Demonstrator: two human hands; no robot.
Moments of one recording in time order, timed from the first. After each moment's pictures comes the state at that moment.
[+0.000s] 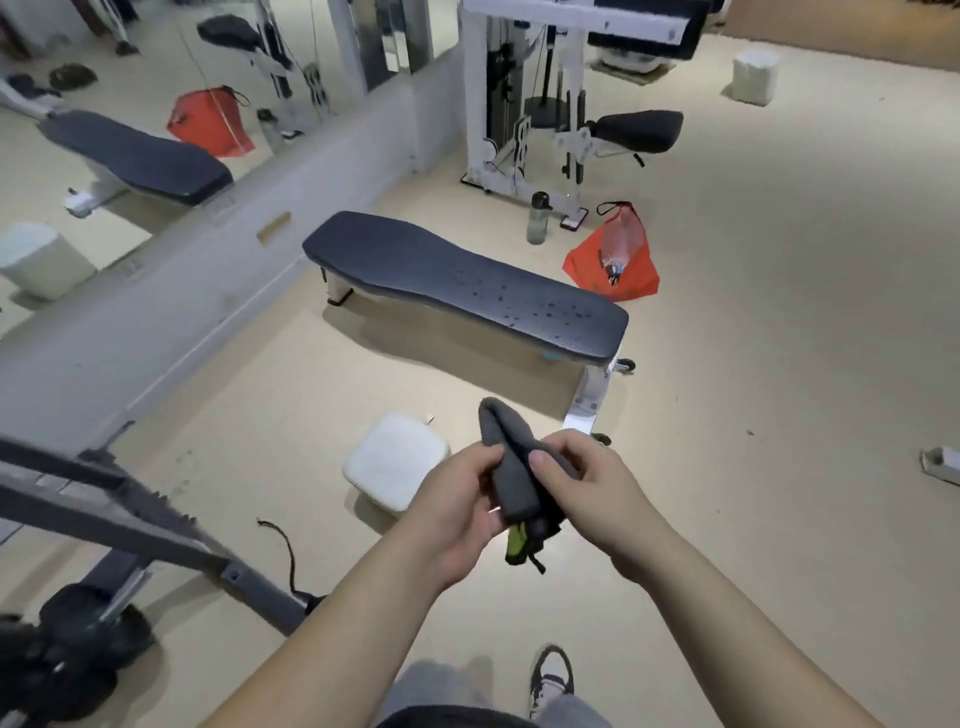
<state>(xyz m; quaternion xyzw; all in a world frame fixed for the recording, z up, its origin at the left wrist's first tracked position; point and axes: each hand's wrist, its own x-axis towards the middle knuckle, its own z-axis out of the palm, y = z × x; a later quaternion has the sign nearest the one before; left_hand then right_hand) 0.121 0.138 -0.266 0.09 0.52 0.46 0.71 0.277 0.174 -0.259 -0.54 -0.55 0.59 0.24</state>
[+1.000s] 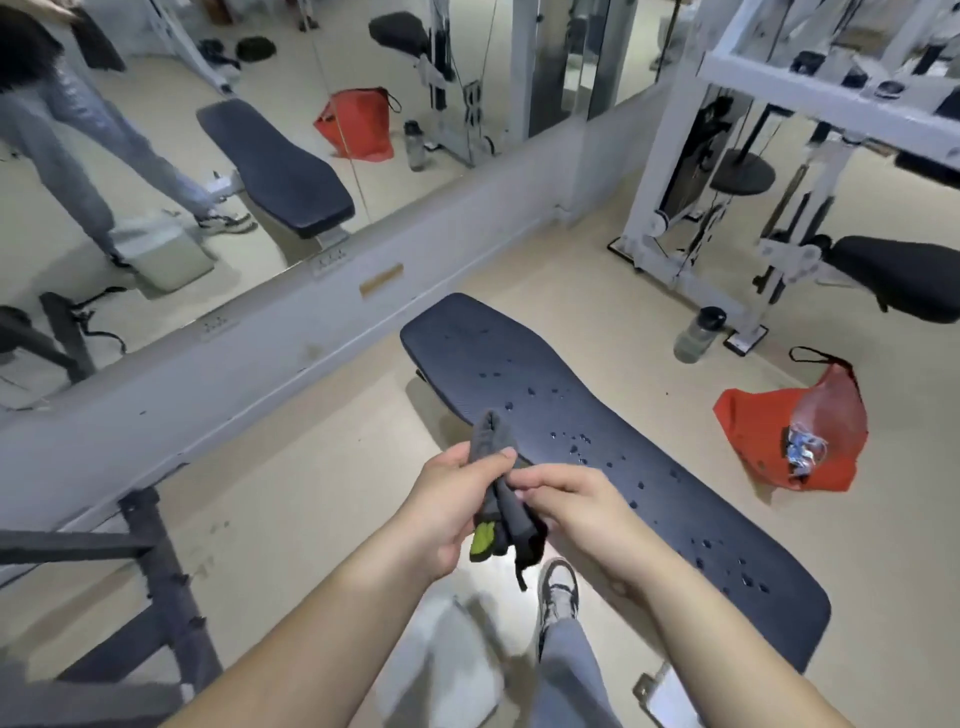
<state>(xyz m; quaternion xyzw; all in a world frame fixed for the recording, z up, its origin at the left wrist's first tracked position) -0.221 0.636 -0.286 0.04 0.64 0.52 0.56 -0.081 0.709 -0.293 -0.43 -0.56 0.70 0.09</state>
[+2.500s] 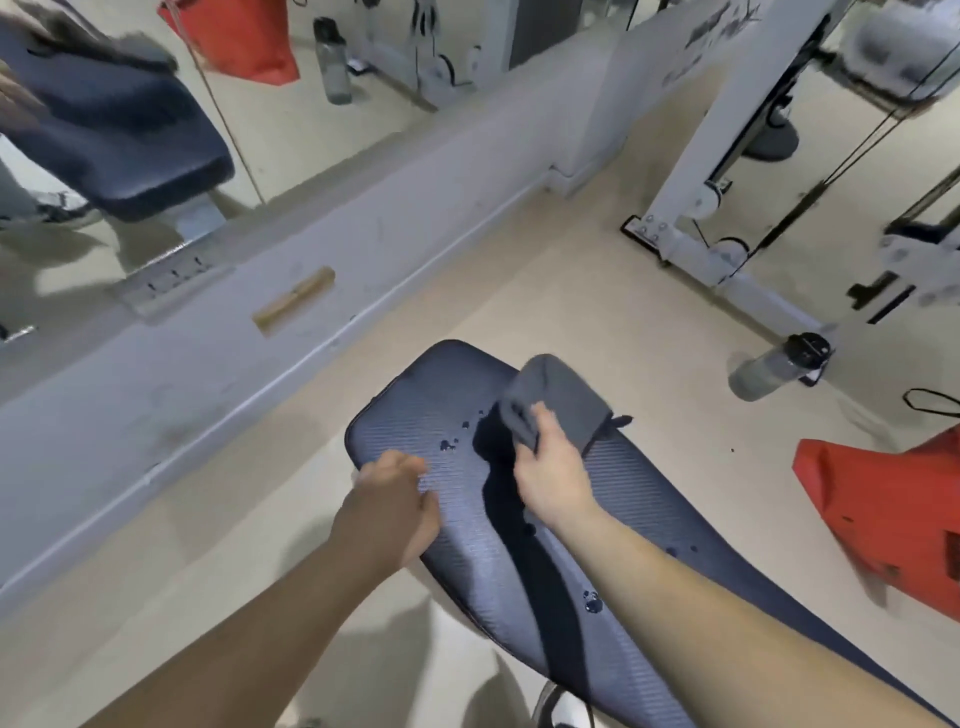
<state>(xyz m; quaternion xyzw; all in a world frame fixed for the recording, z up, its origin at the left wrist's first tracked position) -0.653 0.962 -0.704 0.46 0.83 0.13 0.29 -0.495 1.088 -0.698 -0.59 -0.68 0.43 0.06</state>
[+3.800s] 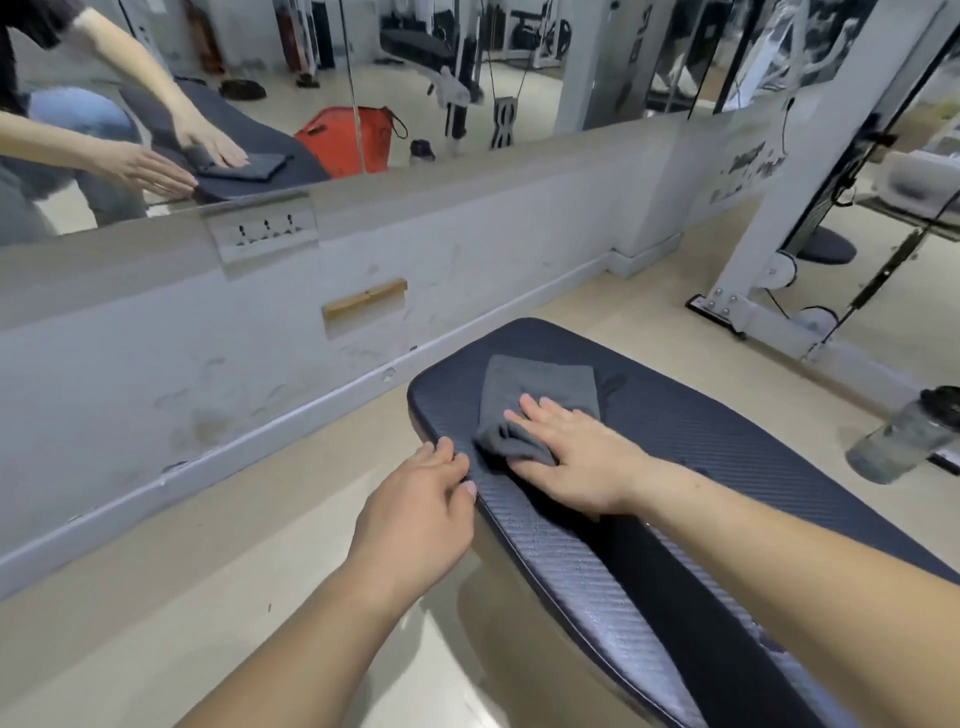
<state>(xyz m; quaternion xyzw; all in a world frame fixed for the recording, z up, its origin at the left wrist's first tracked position) -0.654 0.893 -0.863 0.46 0.83 0.29 0.15 -0.524 1.059 -0.831 -0.28 -0.94 0.14 -0.12</state>
